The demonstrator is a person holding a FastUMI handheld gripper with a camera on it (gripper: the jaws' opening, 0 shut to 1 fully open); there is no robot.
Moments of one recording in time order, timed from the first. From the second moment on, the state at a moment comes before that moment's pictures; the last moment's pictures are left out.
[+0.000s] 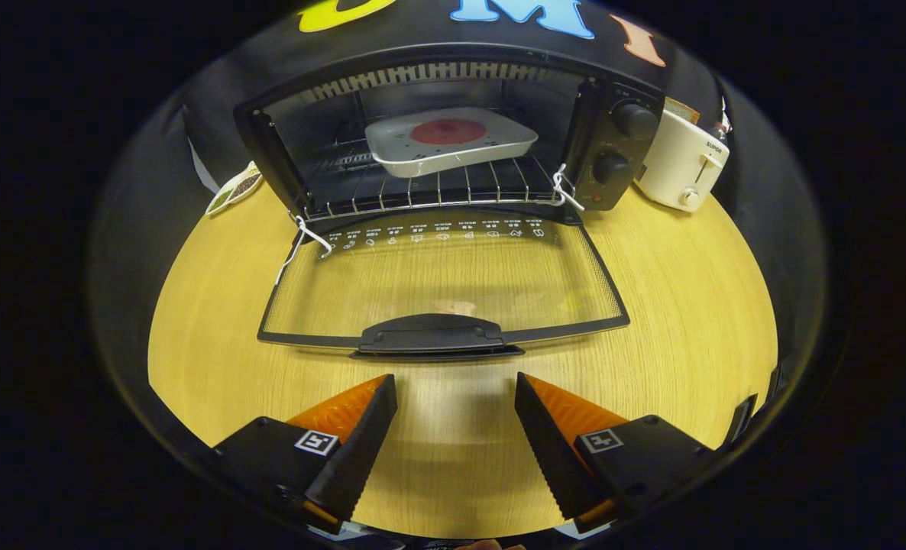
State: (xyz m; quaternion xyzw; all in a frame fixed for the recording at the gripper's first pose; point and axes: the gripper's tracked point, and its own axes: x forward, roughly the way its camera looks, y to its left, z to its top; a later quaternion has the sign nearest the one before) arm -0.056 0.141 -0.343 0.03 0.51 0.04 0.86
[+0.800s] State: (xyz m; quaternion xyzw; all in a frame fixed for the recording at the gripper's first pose) arm -0.049 0.142 -0.313 0.01 0.49 0.06 0.87
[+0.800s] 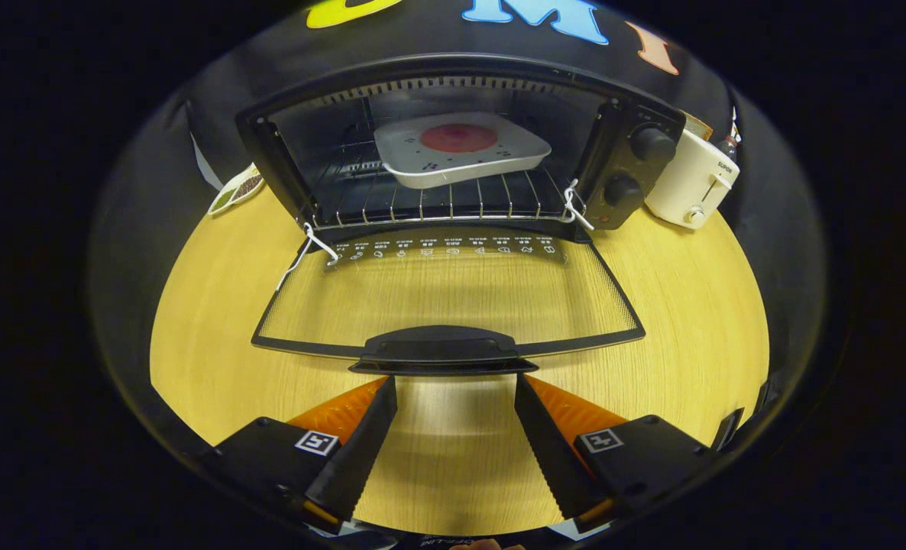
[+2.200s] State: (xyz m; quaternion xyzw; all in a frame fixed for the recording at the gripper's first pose) arm -0.065 0.005 0.054 0.03 0.03 0.02 1.00
